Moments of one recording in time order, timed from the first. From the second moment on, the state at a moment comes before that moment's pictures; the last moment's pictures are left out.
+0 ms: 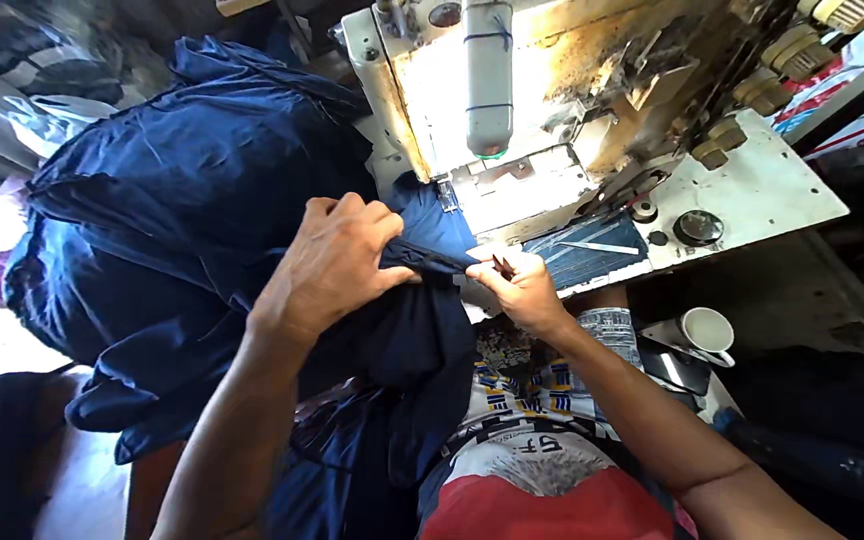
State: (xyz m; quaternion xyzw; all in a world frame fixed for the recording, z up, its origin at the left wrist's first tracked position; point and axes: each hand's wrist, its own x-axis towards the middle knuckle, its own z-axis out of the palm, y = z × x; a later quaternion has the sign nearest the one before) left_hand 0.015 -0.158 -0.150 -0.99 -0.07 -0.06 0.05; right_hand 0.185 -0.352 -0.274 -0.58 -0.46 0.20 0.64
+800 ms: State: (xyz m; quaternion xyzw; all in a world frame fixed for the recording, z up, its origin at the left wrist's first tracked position) left_hand 0.020 -0.202 -0.211 -0.96 -0.14 -0.25 -0.01; right_hand 0.181 -0.375 -0.271 -0.56 -0.52 0.15 0.63
